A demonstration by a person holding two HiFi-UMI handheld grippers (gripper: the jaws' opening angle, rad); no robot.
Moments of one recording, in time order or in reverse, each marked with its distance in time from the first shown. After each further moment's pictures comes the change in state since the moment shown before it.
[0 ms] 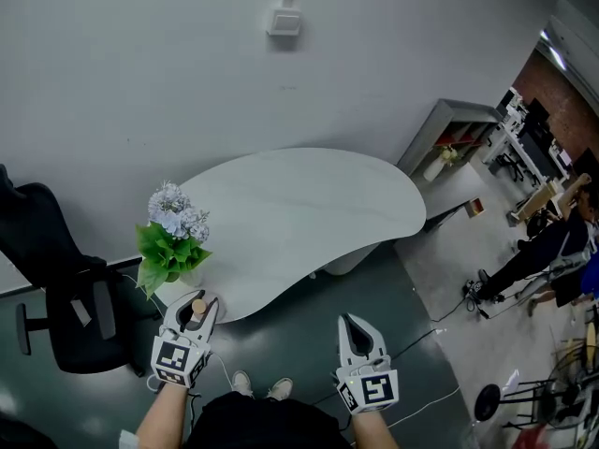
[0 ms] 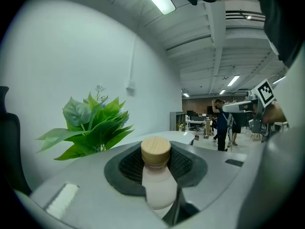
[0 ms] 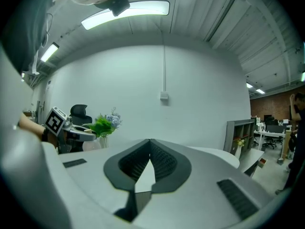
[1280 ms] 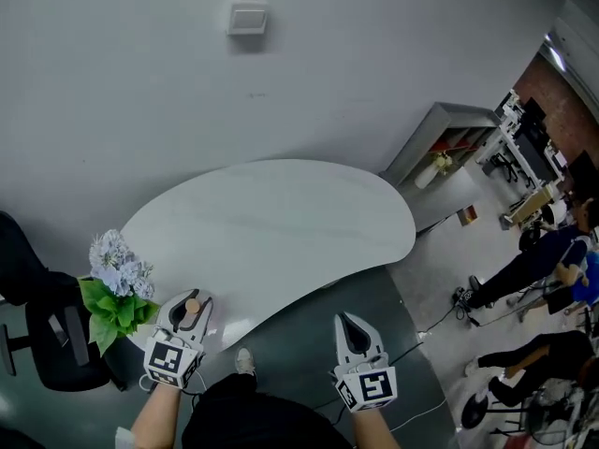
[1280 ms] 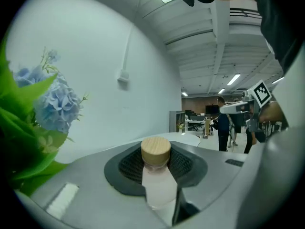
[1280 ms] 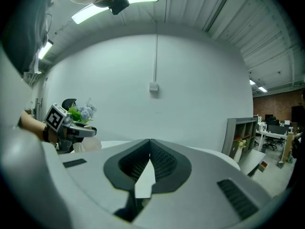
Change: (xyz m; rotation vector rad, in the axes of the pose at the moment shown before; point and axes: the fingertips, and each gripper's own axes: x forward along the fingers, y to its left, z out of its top) left arm 0.157 -0.001 0.016 -0.010 0.009 -0.035; right arm 0.100 -0.125 -0.022 -0.010 0.061 0.006
